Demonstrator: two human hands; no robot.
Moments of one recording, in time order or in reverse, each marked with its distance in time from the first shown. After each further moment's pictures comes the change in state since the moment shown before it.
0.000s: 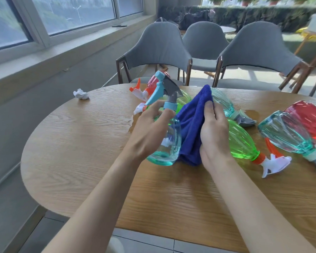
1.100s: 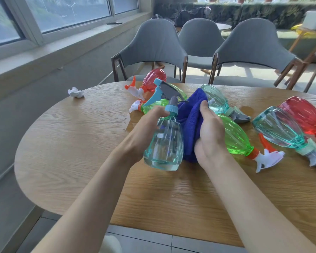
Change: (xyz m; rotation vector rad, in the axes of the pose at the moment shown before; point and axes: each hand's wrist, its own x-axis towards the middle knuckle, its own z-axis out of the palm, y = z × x) left_hand 0.002 -0.015 0.001 -0.267 -0.205 -0.280; right_hand -0.001 -0.003 -0.001 0.320 -0.041 0.210
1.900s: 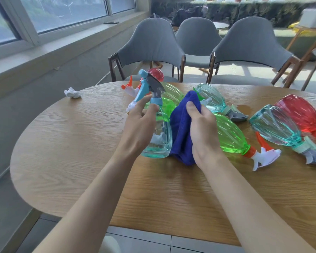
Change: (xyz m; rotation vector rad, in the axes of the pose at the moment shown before) left_hand 0.002 0.006 0.011 0.120 0.334 0.169; right_hand -0.004 0.000 -0.003 -0.433 -0.027 -0.143
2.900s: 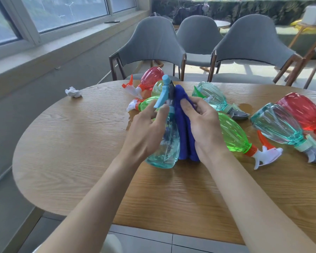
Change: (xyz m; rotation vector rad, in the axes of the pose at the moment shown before) left_hand -0.011 -0.005 0.005 0.216 -0.060 0.170; right_hand 0.004 -0.001 -0.004 0.055 -0.097 -0.066
